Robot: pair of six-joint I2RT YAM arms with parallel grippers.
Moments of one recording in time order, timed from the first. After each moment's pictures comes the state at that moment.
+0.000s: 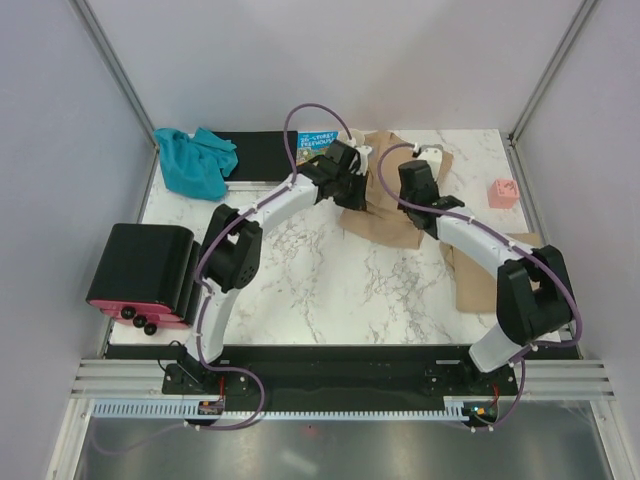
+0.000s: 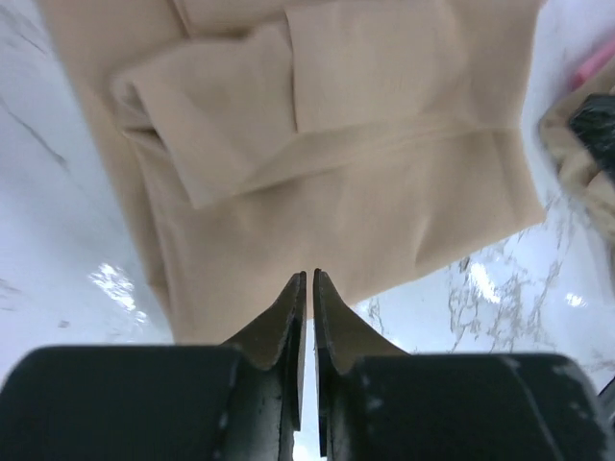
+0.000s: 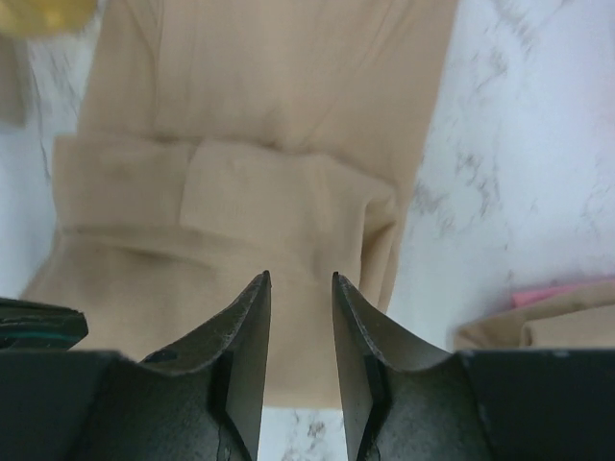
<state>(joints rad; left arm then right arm) -0.63 2.22 1.93 -0.49 0.25 -0.24 0.38 1.60 1.14 -0.18 0.48 0.37</state>
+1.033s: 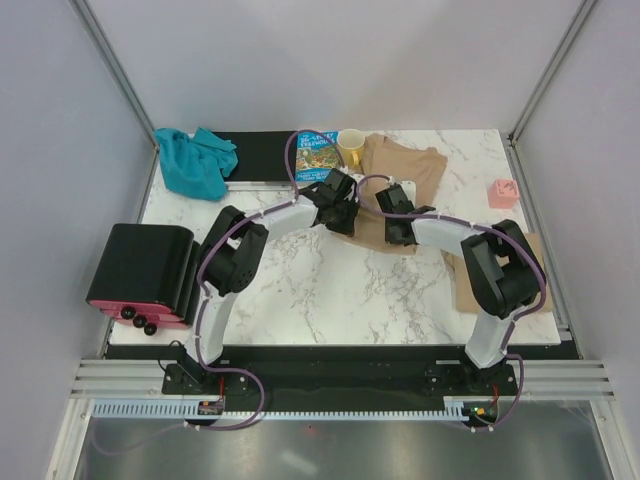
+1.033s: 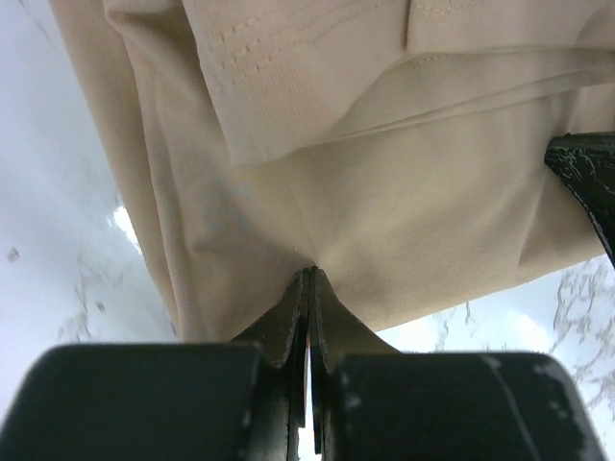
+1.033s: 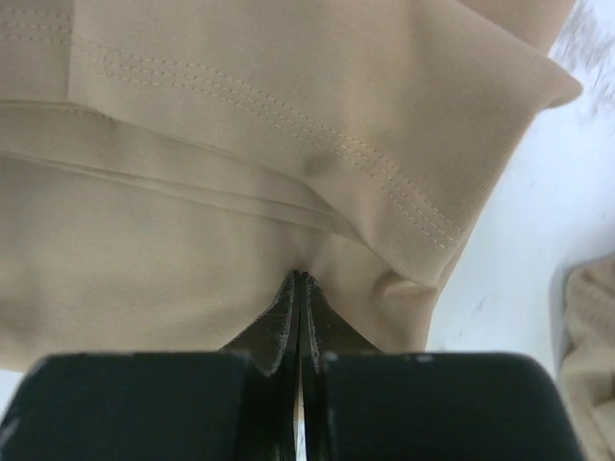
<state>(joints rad) -0.67 2.20 1.63 -0.35 0.14 -0.27 0.45 1.83 1.09 -0.27 0.39 0.41</state>
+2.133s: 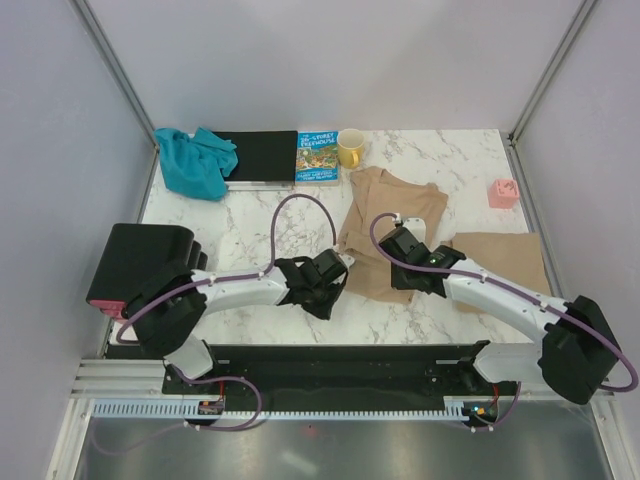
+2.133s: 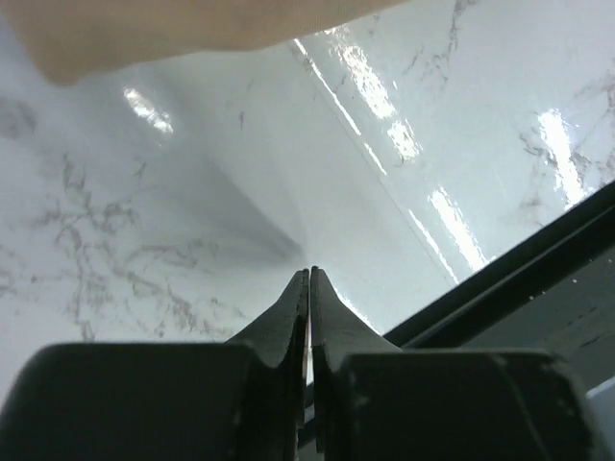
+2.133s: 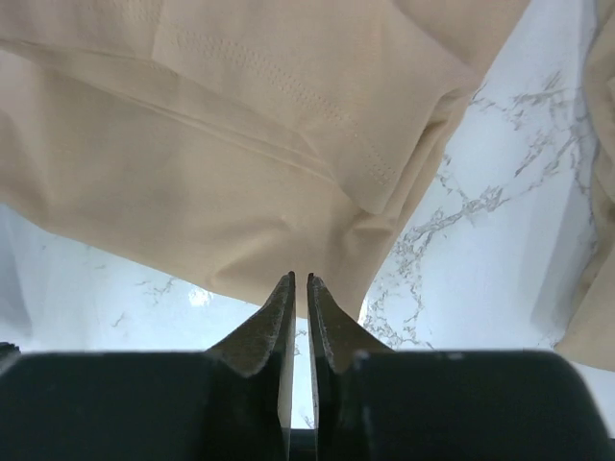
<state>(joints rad) -1.00 1.63 0.91 -0.41 0.05 -0.43 0.73 1.29 0.81 -0.63 0.34 0.65</state>
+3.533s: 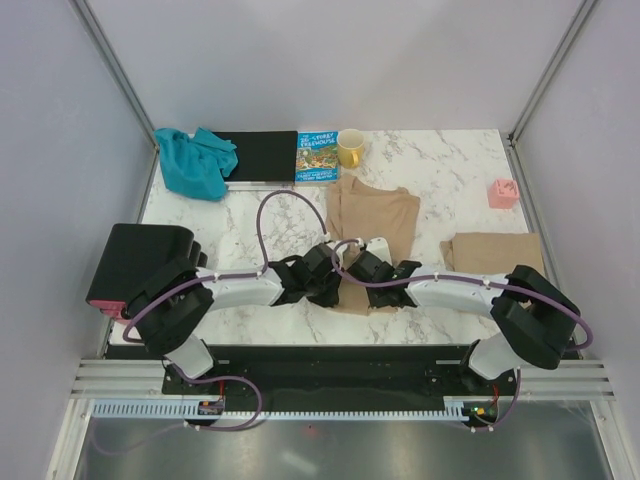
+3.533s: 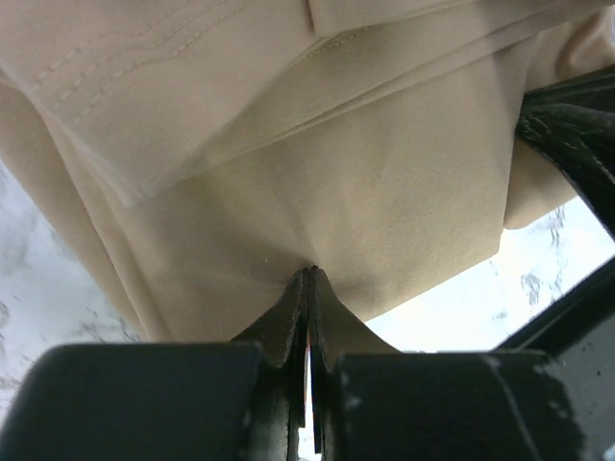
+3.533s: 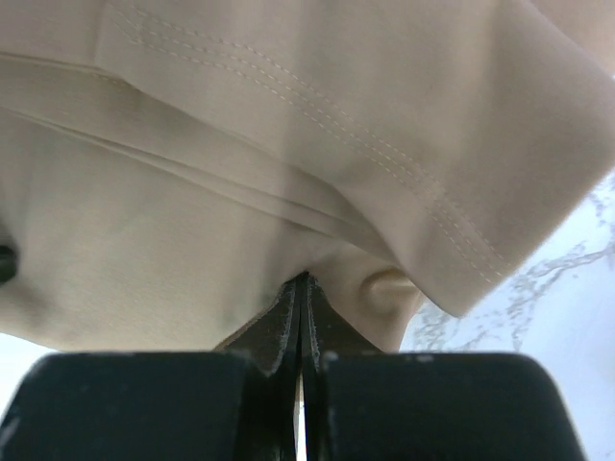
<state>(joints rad) -0.94 1.62 0.80 -0.10 0.02 -0.49 0.91 1.51 0.77 -0.46 0.37 0.60</state>
